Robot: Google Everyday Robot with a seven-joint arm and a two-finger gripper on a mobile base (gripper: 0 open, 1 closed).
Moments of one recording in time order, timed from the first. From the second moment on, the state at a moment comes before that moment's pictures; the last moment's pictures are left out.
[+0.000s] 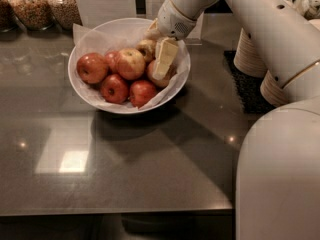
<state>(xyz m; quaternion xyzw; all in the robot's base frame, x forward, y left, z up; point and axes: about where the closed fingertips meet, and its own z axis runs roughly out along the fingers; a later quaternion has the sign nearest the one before) 0.664 0.005 0.906 -0.74 0.62 0.14 0.25</state>
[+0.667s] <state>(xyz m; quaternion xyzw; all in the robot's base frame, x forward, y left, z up) 0.676 0.005 0.918 -0.74 0.60 0.12 0.27</state>
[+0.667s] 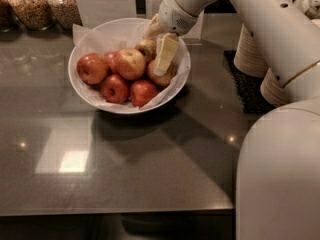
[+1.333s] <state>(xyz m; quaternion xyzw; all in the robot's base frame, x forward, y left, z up) 0.680 -0.003 0.953 -0.73 0.61 0.08 0.29</state>
